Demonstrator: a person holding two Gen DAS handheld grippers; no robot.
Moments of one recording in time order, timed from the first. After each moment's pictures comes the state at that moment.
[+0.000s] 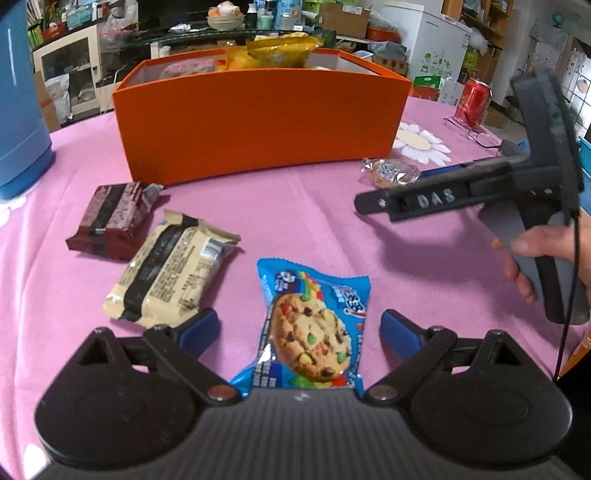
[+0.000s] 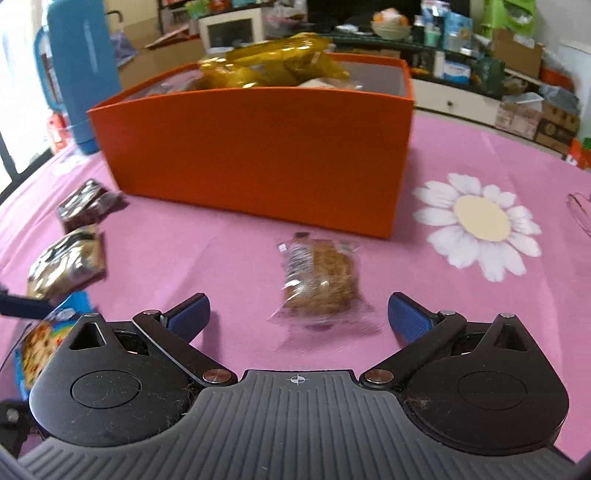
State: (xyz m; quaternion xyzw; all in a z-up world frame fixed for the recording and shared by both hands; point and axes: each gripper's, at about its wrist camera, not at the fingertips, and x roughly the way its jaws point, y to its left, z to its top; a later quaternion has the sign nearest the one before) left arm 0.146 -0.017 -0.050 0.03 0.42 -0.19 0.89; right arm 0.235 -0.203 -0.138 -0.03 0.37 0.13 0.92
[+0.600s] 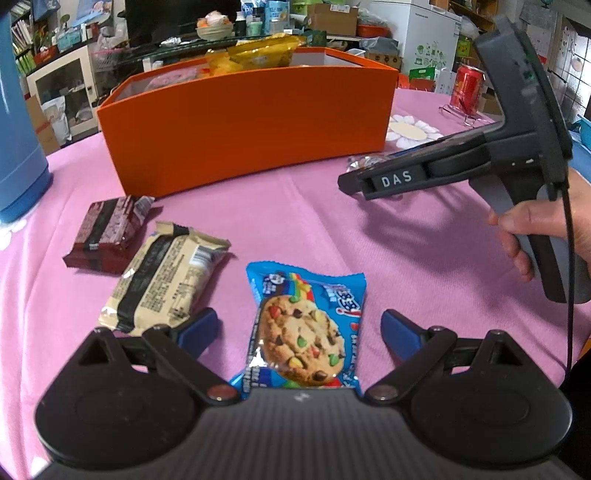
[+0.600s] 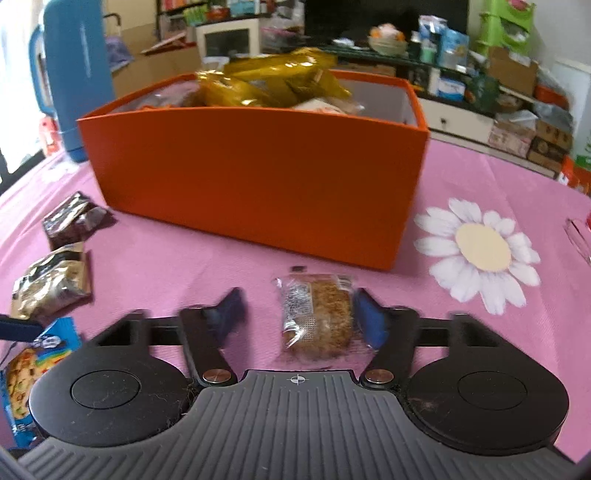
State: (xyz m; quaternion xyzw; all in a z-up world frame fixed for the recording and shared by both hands) left arm 0.142 -0.028 -0.055 0.07 0.40 -0.19 0.89; right arm 0.243 -0.190 -0.133 -0.05 0.35 0.13 0.93
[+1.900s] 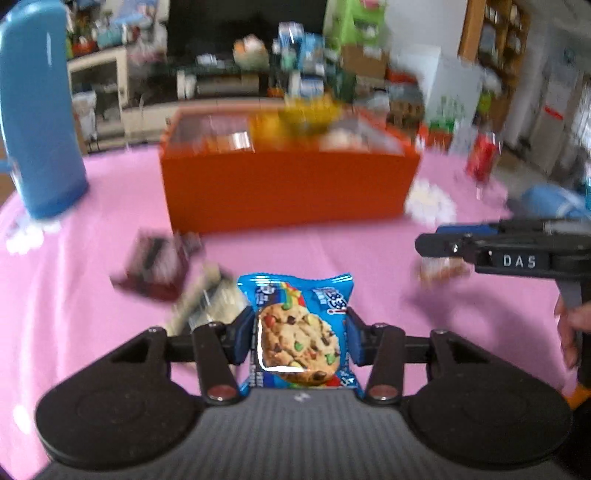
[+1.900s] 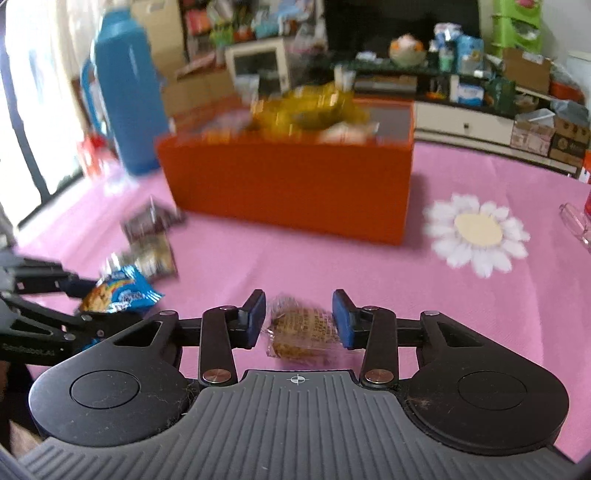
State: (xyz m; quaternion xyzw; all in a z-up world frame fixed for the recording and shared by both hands) left arm 0.141 0.003 0.002 -0.01 0.35 -0.16 0.92; right arm 0.171 -0.215 -0.091 0.01 0.32 0.18 0.93
